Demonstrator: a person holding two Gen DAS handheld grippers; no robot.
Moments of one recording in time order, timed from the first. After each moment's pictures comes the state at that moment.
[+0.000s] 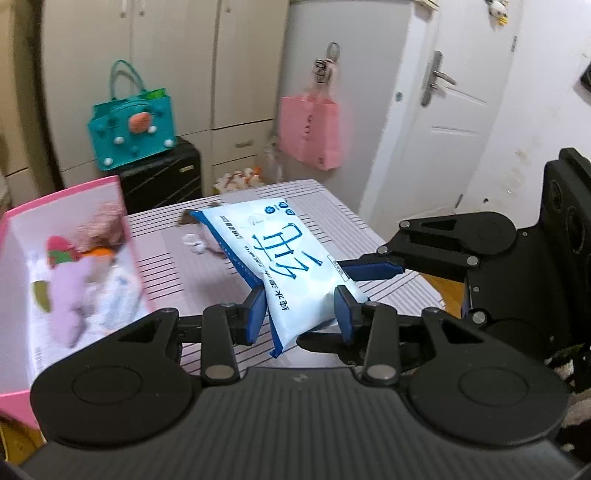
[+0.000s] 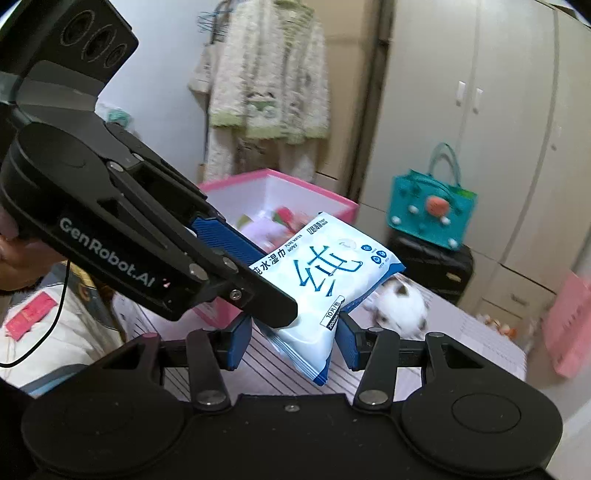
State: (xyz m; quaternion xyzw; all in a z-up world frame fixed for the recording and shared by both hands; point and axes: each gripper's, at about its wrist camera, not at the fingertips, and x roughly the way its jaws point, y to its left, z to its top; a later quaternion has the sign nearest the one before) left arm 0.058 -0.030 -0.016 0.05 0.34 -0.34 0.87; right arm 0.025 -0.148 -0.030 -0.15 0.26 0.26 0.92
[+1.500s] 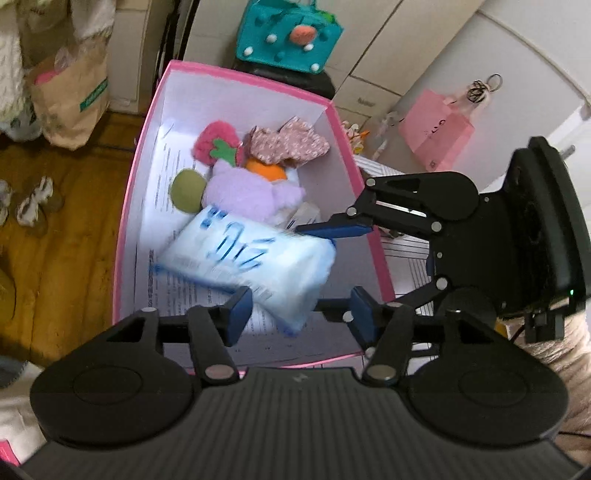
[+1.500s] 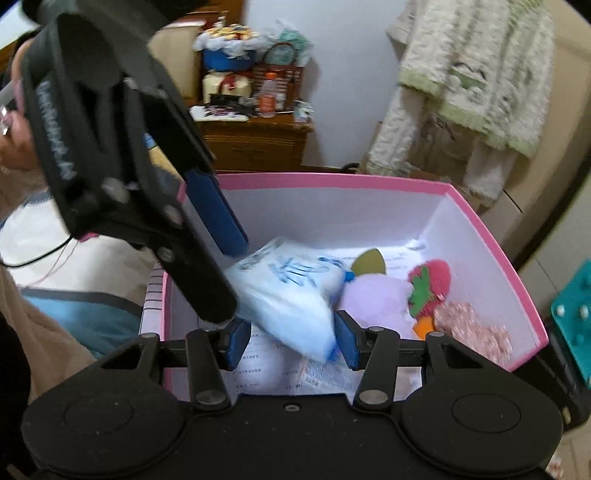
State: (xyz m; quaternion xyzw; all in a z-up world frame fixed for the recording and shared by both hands) left arm 0.182 0.137 -0.055 -0.13 0.49 -0.21 0.84; right arm 0.197 -0.008 -0.051 -0.29 0.31 0.51 0.75
